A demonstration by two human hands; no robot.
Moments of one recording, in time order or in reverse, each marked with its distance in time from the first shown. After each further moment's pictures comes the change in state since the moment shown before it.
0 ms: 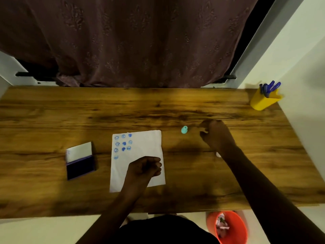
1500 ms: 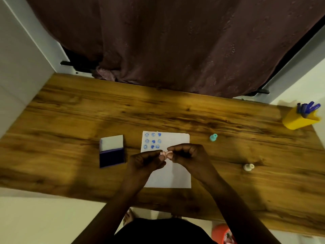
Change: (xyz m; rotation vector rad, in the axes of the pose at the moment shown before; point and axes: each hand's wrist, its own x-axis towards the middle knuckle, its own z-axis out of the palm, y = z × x) left_hand -0.008 0.015 -0.087 -0.201 0.054 0.160; right_hand -0.079 -0.179 0.050 0.937 -0.311 -0.067
